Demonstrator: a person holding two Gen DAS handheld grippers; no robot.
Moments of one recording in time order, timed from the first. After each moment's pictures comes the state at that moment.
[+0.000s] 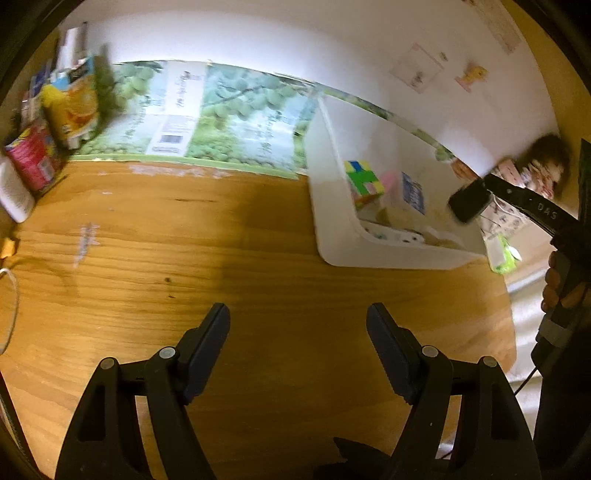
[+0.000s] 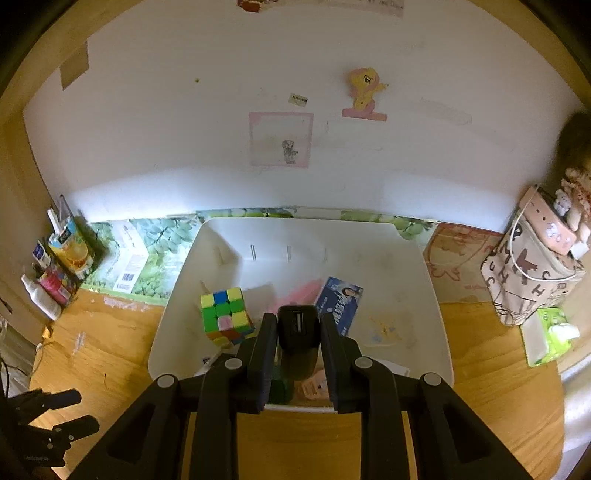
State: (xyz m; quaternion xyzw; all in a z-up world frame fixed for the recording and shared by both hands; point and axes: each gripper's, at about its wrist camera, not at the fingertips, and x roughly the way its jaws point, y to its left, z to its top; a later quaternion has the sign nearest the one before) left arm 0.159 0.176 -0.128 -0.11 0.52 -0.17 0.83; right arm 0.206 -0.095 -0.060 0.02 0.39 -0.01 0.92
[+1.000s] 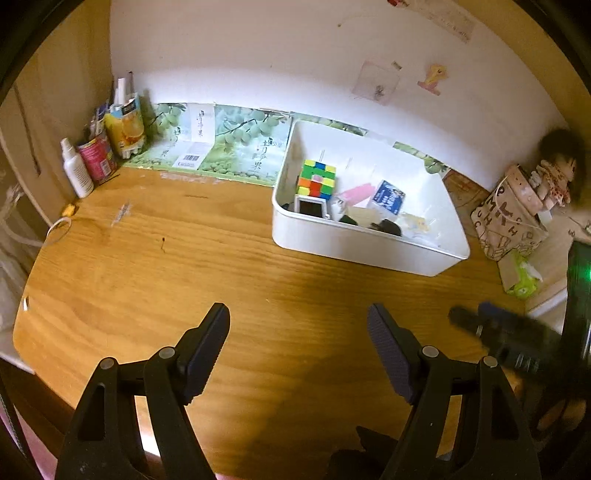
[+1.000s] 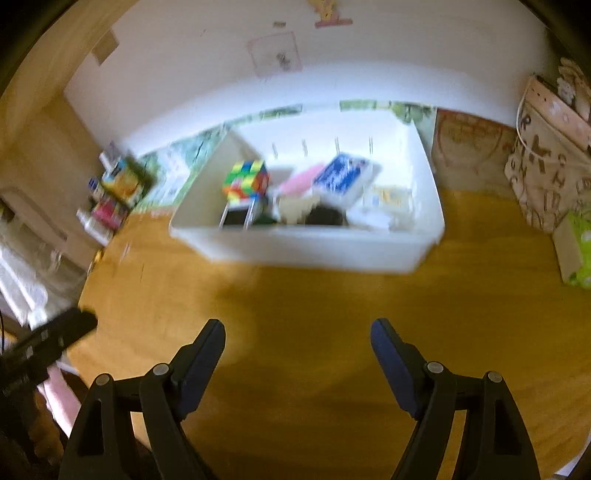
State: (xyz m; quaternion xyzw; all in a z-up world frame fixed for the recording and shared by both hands) left arm 0.052 0.054 -0.069 -0.10 0.46 -0.04 0.88; right arm 0.087 -0.168 -0.110 0.07 0.49 0.11 0.86
